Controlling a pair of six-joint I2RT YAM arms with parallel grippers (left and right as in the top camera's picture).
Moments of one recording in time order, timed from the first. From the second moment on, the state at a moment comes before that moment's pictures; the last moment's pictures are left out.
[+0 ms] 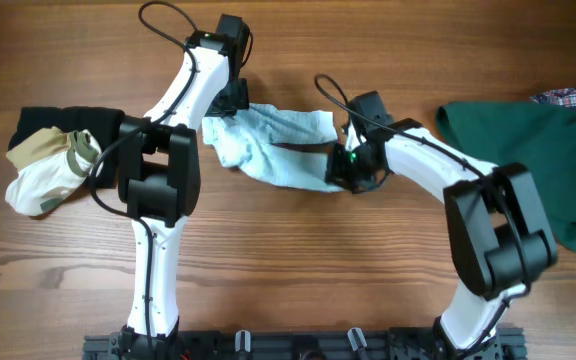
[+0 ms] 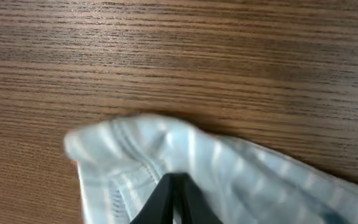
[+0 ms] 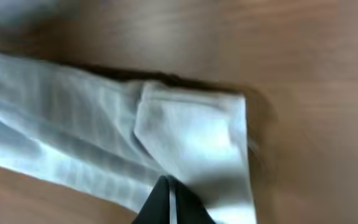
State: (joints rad) left arm -0.25 2.44 2.04 -1.10 -0.16 -0.35; right arm 0.36 1.91 1.11 -0.61 -0.36 0.58
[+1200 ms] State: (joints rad) left arm -0.33 2.18 1.60 -1.08 0.05 -0.38; right arm 0.36 1.76 1.11 -0.55 -0.25 0.37
